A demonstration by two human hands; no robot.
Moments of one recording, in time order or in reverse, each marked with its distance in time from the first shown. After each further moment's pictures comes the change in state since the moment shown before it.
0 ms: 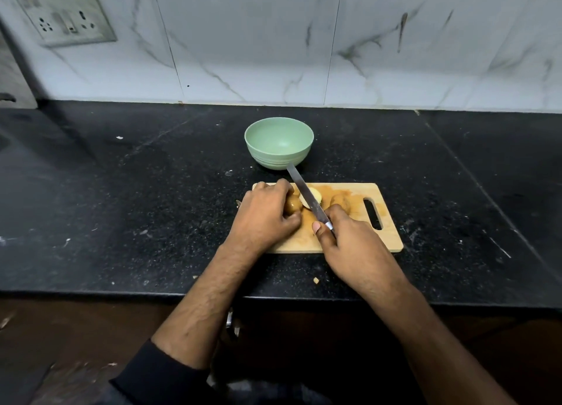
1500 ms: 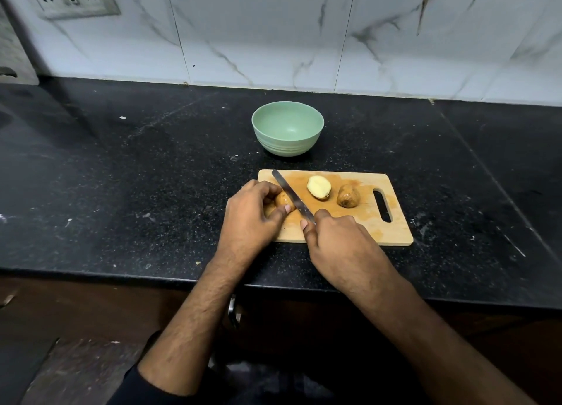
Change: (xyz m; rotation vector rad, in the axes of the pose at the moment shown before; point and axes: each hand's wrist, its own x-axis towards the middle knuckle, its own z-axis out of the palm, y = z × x) left_hand -0.032 -0.027 0.014 -0.385 0.229 -0.126; right_hand -0.003 -0.030 0.009 -0.216 -0.132 0.009
